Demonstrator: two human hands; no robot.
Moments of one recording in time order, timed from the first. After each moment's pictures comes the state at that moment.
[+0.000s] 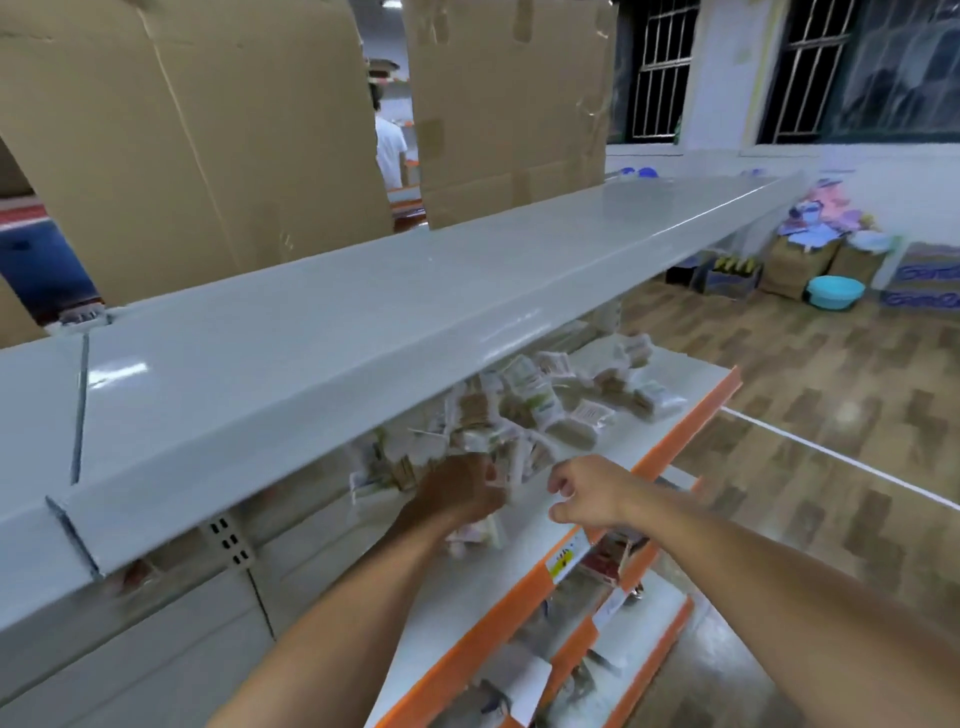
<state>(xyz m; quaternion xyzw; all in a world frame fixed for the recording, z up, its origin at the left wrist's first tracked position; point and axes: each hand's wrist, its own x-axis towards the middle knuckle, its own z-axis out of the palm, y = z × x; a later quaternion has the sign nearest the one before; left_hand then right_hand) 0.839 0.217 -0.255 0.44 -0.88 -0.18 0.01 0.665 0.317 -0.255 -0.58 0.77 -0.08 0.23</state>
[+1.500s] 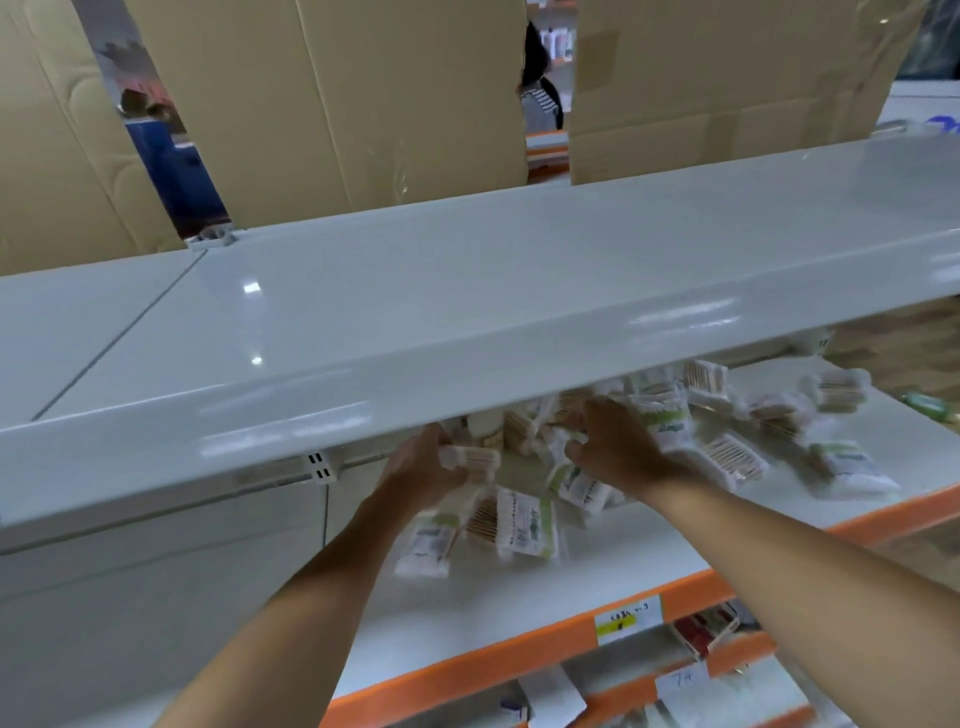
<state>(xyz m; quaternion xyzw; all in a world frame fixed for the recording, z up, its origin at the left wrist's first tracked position) 0.914 0.173 -0.279 0.67 -0.70 -0.20 0.17 0.664 0.177 -0.265 -0.72 0.65 -0.21 0.12</state>
